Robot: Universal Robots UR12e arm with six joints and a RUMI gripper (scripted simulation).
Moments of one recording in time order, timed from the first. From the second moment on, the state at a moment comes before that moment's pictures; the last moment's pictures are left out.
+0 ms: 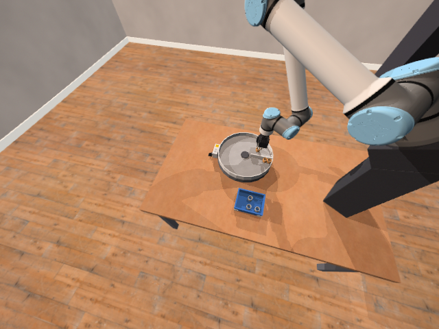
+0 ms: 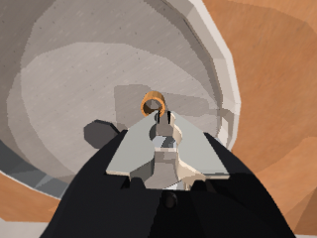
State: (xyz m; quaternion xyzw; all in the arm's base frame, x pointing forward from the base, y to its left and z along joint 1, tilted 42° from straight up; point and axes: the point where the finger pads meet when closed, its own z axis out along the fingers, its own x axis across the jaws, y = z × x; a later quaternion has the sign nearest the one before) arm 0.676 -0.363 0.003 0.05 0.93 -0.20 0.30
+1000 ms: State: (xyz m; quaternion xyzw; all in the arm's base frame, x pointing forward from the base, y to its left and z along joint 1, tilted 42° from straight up) arm 0.656 -0.348 0.031 0.05 0.93 -0.20 0.30
